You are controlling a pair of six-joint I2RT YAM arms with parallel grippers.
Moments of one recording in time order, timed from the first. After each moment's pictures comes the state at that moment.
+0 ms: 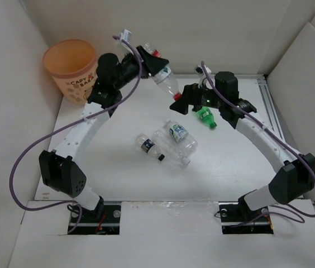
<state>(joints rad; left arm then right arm) -0.42 1.54 1.50 0.19 0.45 -0.77 0.43 1.47 1.36 -0.21 -0.58 0.32</state>
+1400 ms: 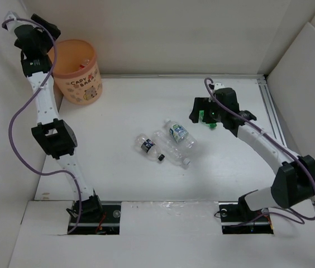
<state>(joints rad) 0.32 2.17 2.42 -0.29 0.02 -0.68 0.38 1.40 1.12 -0.33 -0.07 0.31</state>
